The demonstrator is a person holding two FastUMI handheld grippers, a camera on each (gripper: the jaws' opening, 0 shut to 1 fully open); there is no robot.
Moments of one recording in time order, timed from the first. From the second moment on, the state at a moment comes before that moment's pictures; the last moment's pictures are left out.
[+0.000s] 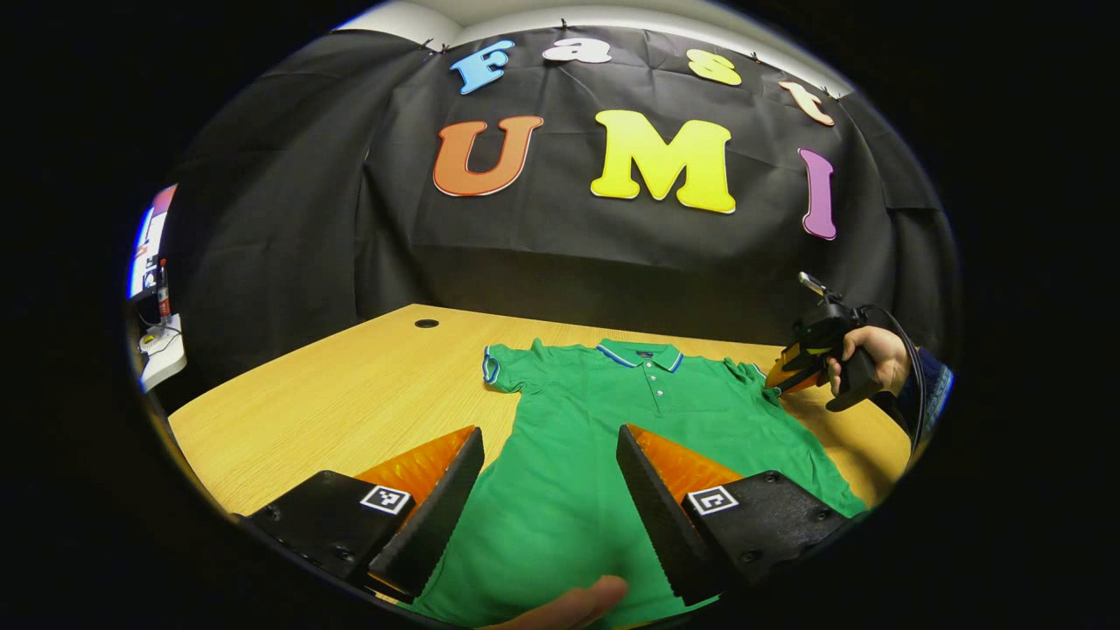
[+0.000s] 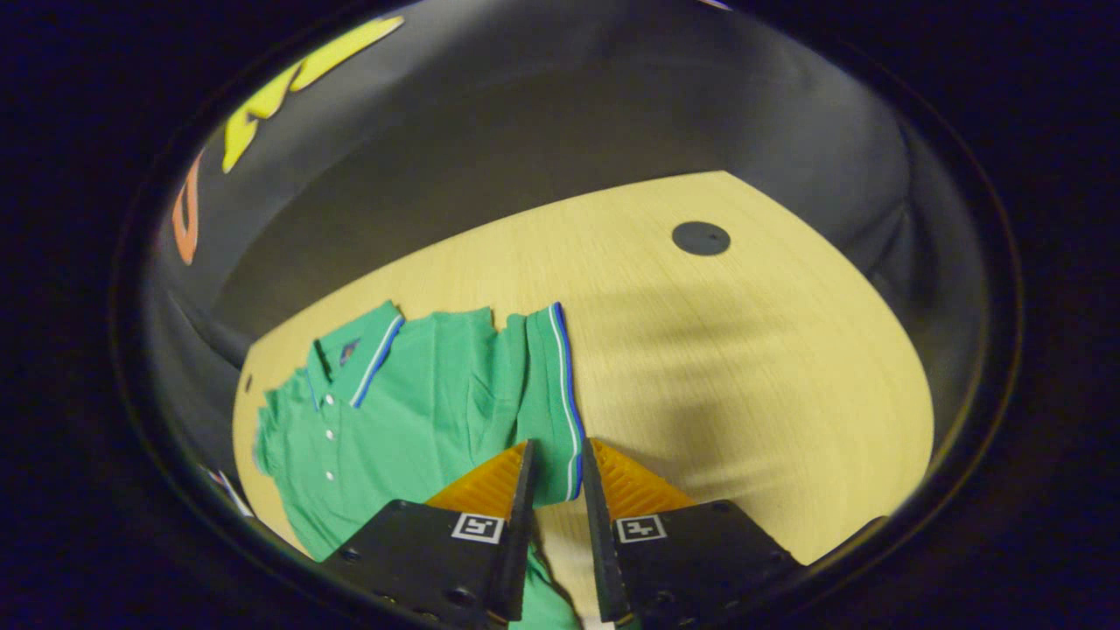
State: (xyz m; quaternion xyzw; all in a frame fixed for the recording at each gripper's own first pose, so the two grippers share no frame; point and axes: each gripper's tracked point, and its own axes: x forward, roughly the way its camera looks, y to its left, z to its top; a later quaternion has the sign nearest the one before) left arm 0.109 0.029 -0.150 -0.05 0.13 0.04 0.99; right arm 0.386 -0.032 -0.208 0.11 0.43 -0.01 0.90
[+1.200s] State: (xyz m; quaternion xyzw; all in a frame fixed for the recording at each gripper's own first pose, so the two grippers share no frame) left arm 0.104 0.034 -0.134 -0.05 0.11 0.03 0.99; right arm 0.392 0.027 -0.135 0.02 0.35 0.02 0.93
